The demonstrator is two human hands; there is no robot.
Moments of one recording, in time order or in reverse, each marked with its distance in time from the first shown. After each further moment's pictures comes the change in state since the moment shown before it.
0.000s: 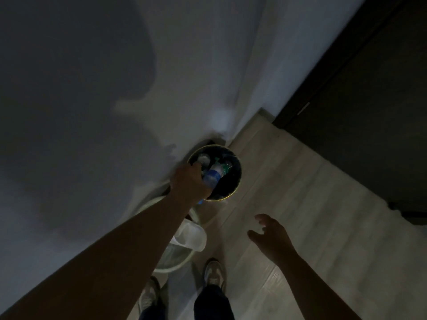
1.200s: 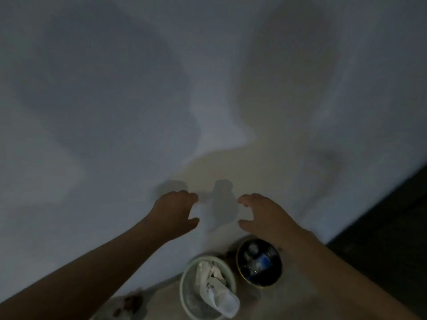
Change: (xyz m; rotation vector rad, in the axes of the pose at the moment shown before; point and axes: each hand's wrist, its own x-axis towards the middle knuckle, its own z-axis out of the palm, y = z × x) left_hand -0.376 -0.081 -0.277 0.165 0.452 -0.092; right_hand -0.294 -0.312 -0.096 -0.642 -0.009 -1.075
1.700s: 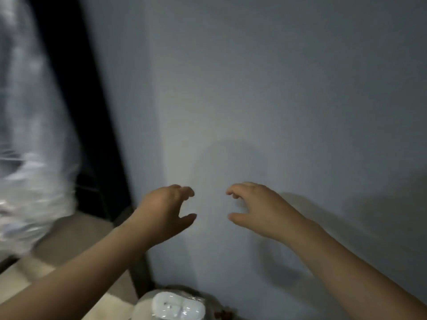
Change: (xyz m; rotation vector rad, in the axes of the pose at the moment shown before) left_hand -0.448 -0.174 -0.118 0.036 0.409 -0.681; right_hand -0.093 -0.450 0.069 -0.177 -0.001 -0.899
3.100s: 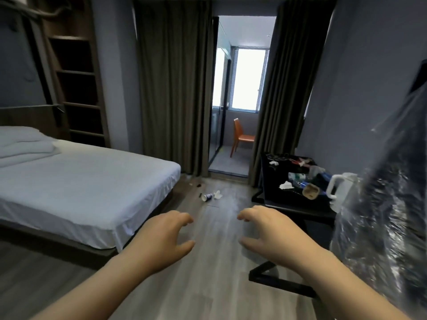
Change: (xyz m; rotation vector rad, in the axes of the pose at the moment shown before) left_hand -0.553 -0.606 -0.194 0.287 0.239 -1.416; right_hand 0.324 -0.865 0.337 0.152 -0.309 -1.382
